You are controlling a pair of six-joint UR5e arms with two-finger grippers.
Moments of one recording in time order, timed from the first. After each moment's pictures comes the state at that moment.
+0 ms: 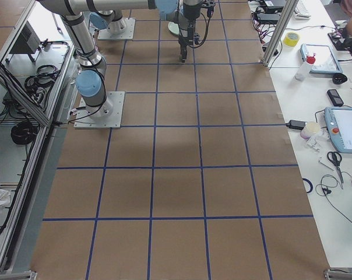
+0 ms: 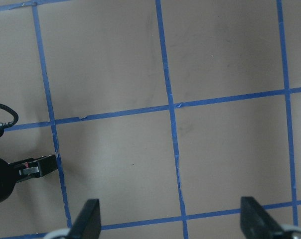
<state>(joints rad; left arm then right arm) -1.91 -2.03 -1.89 -0.83 1.51 -0.42 1.63 -1.57 1.55 -1.64 -1.58 0.17</state>
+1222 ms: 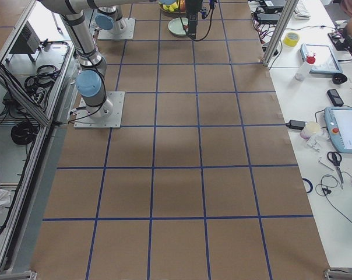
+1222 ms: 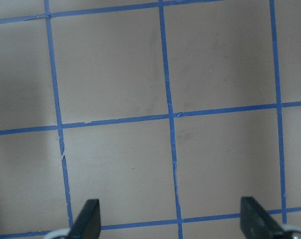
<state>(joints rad) -1.58 -1.82 -1.86 -1.07 1.56 0.08 1.63 -1.56 1.47 -1.58 -1.58 0.14</state>
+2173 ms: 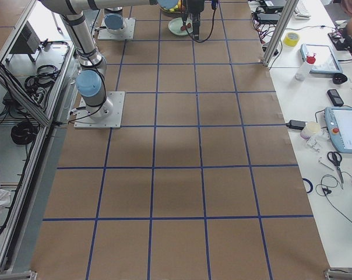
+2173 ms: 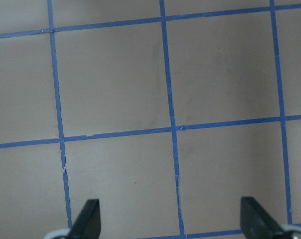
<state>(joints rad) -1.37 -1.81 -1.97 -1.06 1.57 0.35 1.63 -1.56 1.50 -1.65 -1.58 0.14</state>
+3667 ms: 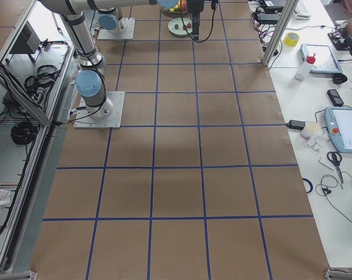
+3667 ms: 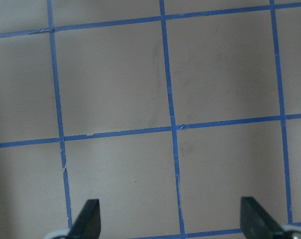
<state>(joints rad) -1.58 -1.61 -1.50 -1.44 1.62 0.03 1.63 -1.56 1.50 -1.65 -1.58 0.15</state>
